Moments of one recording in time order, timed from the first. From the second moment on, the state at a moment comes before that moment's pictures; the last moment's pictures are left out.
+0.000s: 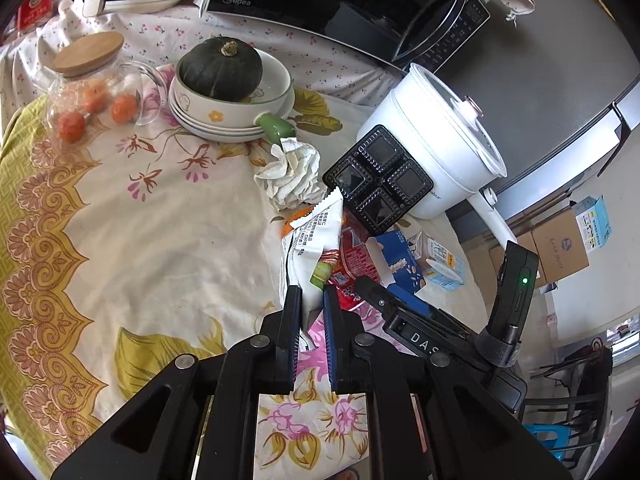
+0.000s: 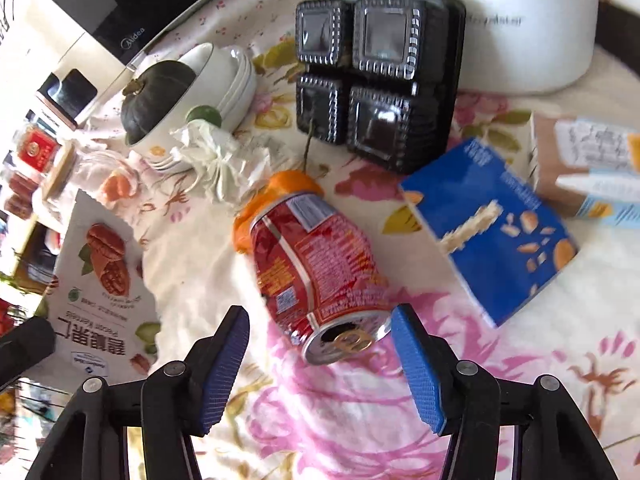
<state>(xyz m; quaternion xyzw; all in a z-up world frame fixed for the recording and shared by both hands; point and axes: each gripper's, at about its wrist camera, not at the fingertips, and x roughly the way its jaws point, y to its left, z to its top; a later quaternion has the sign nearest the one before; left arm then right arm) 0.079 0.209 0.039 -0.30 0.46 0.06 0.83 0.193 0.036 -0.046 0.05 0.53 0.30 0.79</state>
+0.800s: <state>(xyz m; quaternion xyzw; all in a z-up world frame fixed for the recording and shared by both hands) 0.083 0.196 0.039 -0.29 0.47 0.04 0.83 0.182 0.030 -0.061 0.08 0.56 0.31 0.76</state>
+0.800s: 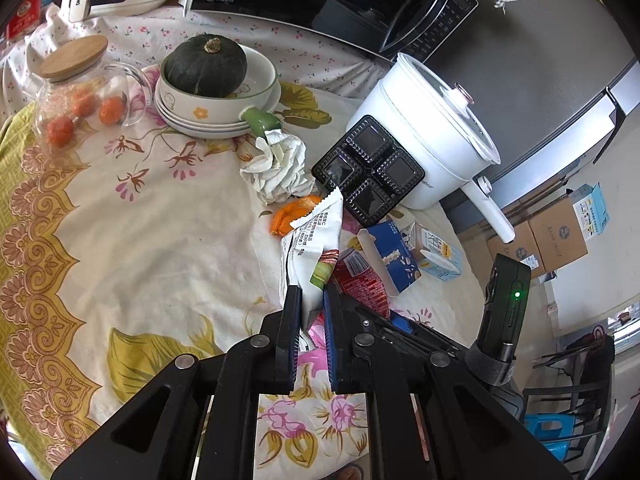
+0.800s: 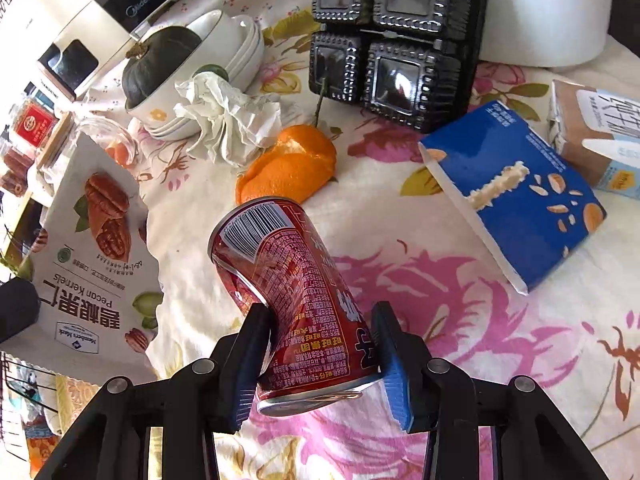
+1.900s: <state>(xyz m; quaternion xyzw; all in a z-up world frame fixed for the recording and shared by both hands) 0.112 -0.038 -0.001 -0.22 0.54 -0.16 0.80 0.156 -0.201 -0.029 0.17 0.58 0.18 0.78</state>
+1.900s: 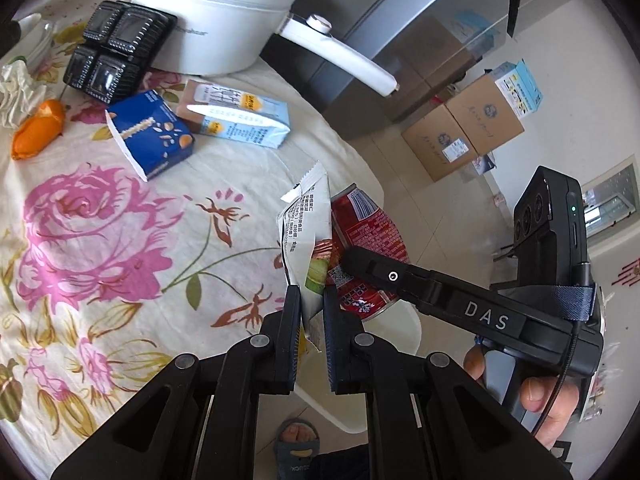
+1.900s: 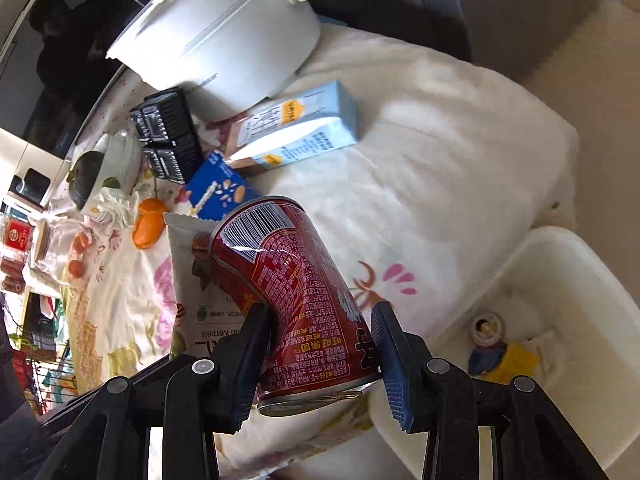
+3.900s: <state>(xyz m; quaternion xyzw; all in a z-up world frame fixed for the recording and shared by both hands) 0.115 -0.047 -0.019 -0.18 0.56 -0.11 0.80 0.165 -0.271 -0.016 0.20 0.57 0.09 0.79</state>
